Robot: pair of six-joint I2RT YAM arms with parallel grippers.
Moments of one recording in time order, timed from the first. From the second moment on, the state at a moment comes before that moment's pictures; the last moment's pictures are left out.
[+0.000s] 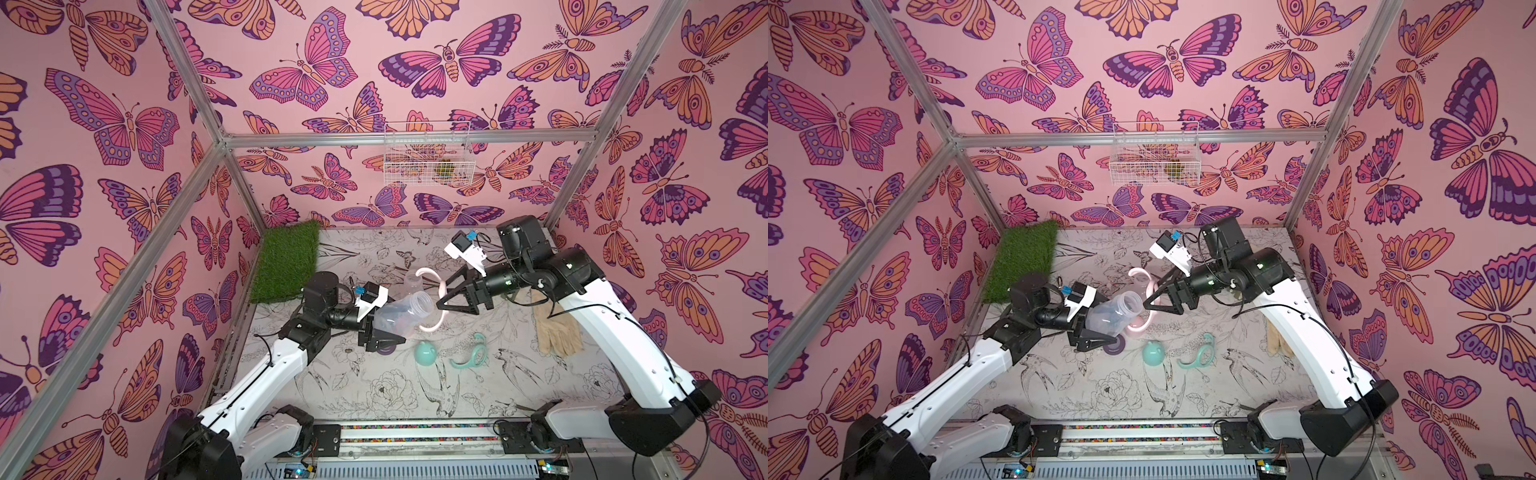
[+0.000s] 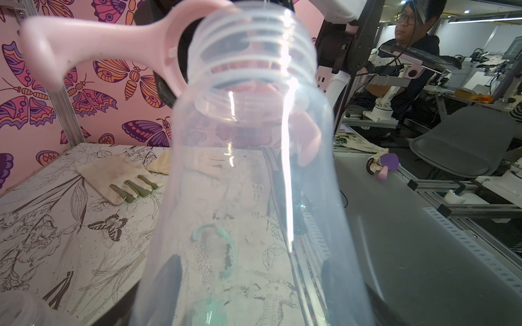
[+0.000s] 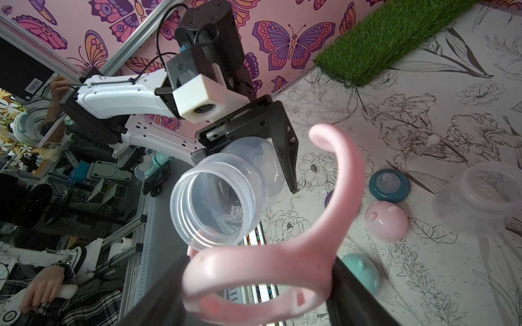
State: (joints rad) left arm -0.43 1.08 0.75 0.05 1.24 0.19; right arm 0.53 1.36 1.62 -1.08 -0.93 -0.12
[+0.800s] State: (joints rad) left arm -0.44 1.10 0.77 0.00 1.21 0.19; right arm 0.66 1.47 1.75 -1.14 -0.83 -0.16
